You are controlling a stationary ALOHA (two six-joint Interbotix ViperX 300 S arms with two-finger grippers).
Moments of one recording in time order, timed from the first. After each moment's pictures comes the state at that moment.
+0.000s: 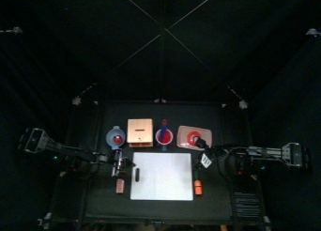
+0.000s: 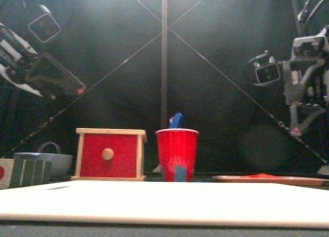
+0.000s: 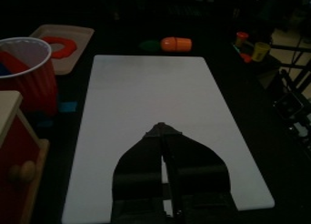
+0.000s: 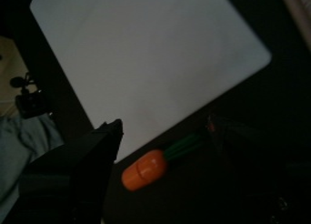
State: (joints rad) left arm -0.12 -0.44 1.28 -0.09 -0.58 0.00; right arm -0.22 -0.64 1.11 0.64 0.54 0.06
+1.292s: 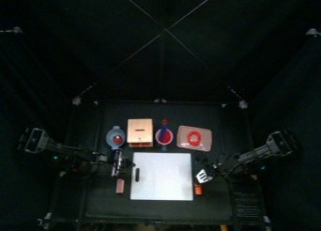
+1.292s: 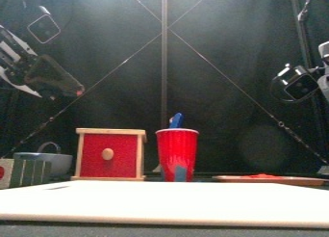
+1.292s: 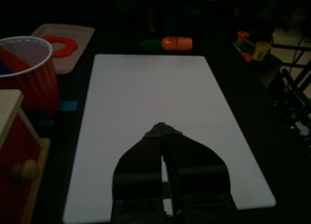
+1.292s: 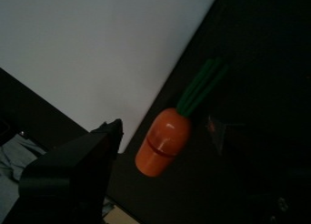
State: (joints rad) left arm -0.12 -0.44 1.28 -0.09 -0.58 0.00; right arm 0.37 -0.40 1.05 -0.13 0.46 1.53
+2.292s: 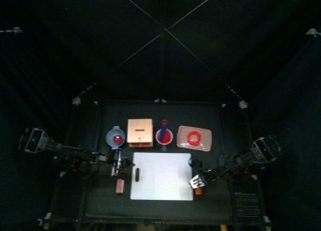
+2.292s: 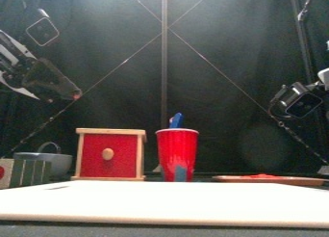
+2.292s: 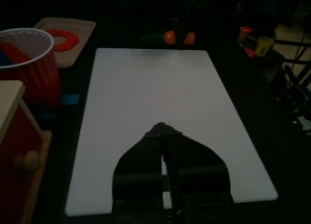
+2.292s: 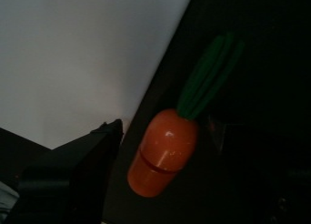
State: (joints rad) left arm -0.12 -0.44 1.30 -0.09 -0.58 0.00; right arm 0.41 -0.15 0.93 -0.03 0.54 1.54
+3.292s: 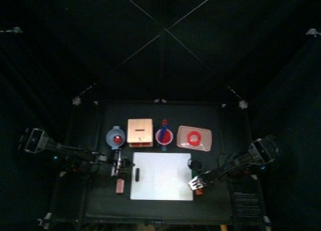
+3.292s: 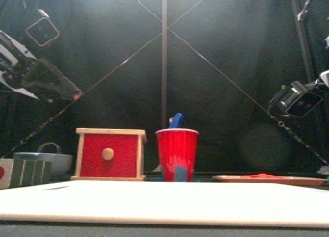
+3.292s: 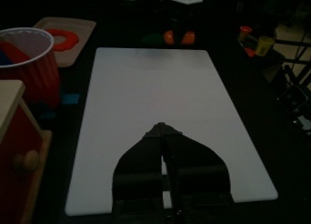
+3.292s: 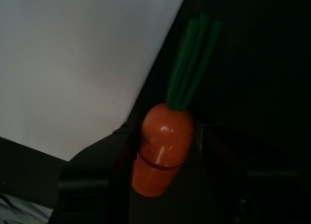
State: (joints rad) left arm -0.12 -0.44 1.30 -0.09 -0.58 0.00; right arm 0.42 -0.11 0.88 -0.02 0.61 1.54
